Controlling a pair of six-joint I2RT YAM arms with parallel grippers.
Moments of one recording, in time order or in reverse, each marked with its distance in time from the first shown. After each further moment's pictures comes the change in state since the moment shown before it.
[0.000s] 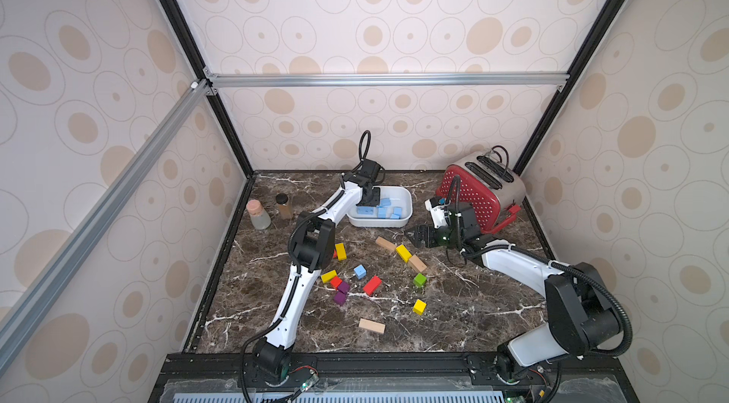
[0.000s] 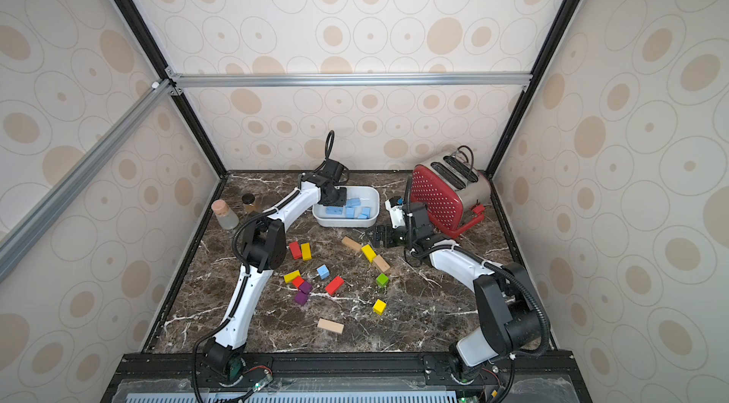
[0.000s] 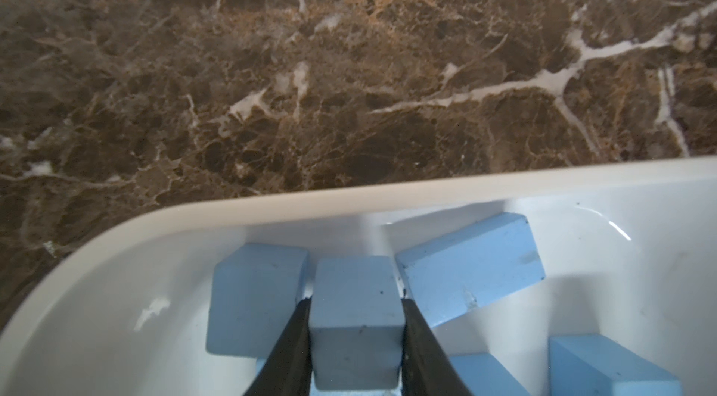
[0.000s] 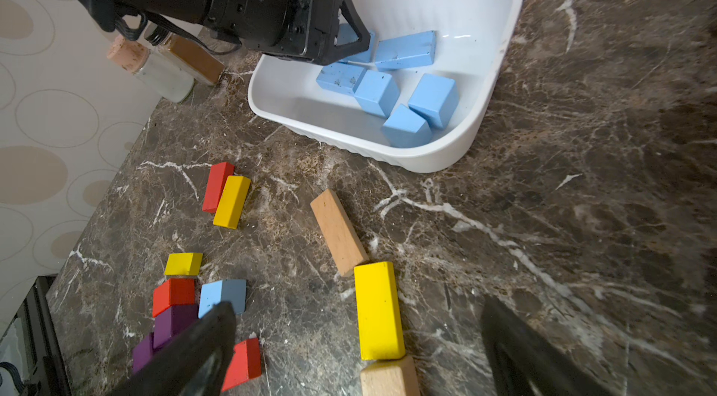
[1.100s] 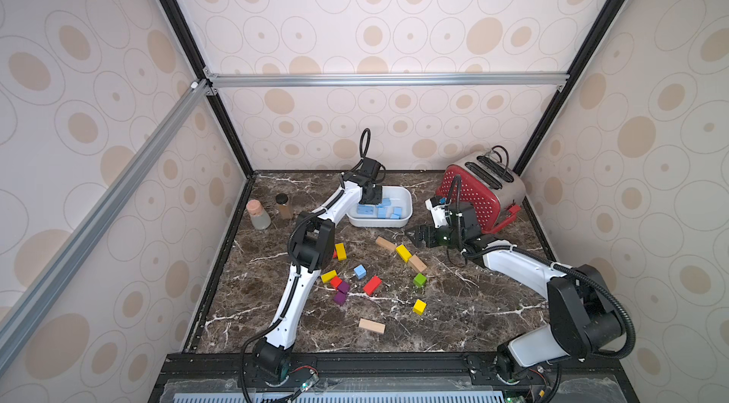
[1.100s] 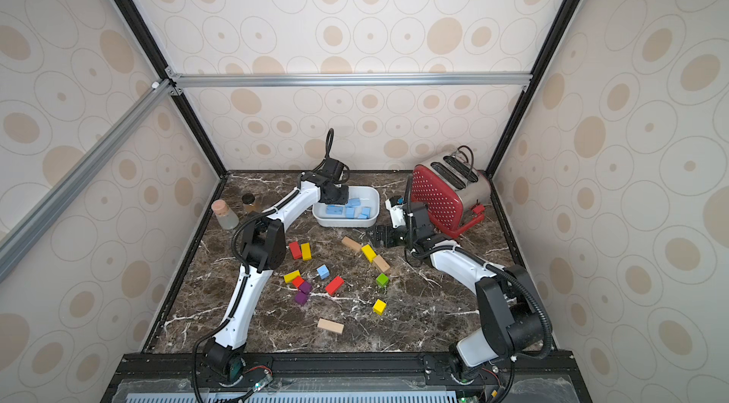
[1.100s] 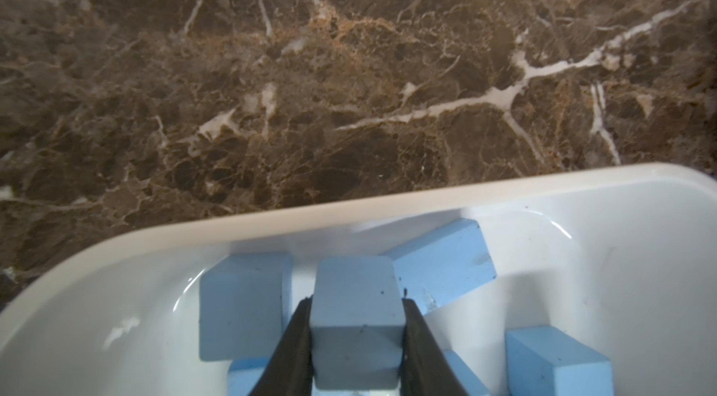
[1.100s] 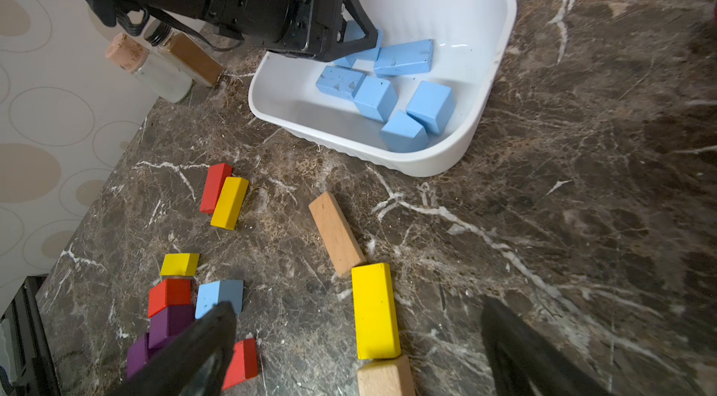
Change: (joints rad) left arm -0.002 -0.006 0.000 0.043 0.054 -0.007; right arm 0.000 -0.014 0.000 -0.007 0.018 -0.015
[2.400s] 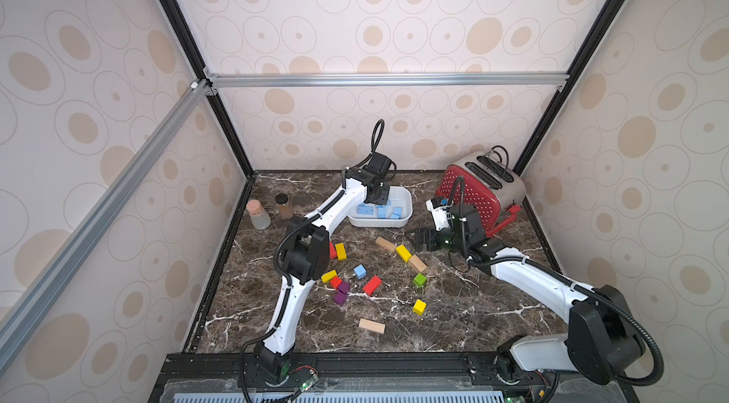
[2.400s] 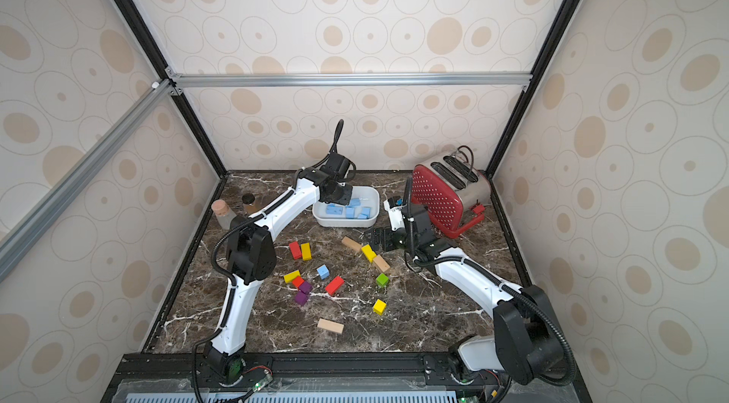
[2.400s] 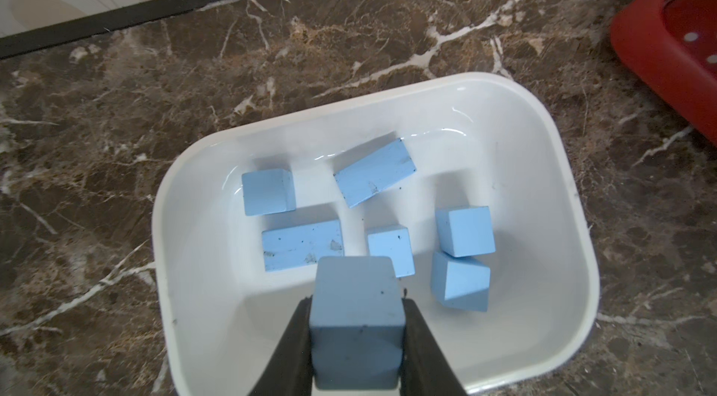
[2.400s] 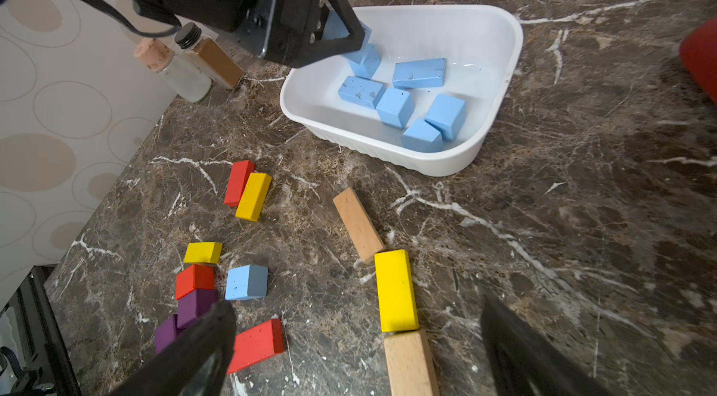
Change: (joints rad) left arm -0.088 -0.227 -0.137 -0.102 -0.107 0.099; right arm 0.057 -0.134 -0.015 -0.076 0.066 -0.002
